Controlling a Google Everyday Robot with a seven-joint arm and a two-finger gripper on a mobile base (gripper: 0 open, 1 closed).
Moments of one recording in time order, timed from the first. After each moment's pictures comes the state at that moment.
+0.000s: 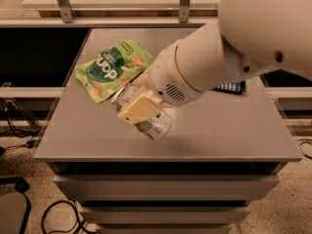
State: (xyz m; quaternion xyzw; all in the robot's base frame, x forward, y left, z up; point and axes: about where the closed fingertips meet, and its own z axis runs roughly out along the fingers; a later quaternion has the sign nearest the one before) arm 0.440 0.037 0.939 -0.57 0.73 0.18 0.35
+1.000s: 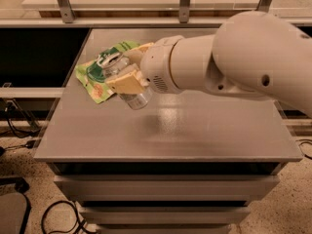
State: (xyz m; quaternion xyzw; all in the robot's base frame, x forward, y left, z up) arm 0.504 0.062 0.966 -0.48 0.68 0.18 0.52
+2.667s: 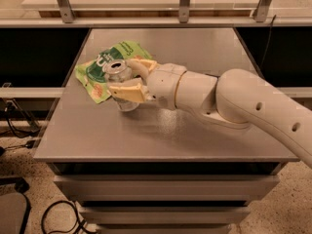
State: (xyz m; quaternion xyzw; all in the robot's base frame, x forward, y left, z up) arm 0.536 0.069 0.933 -0.43 0.59 0.29 0.62
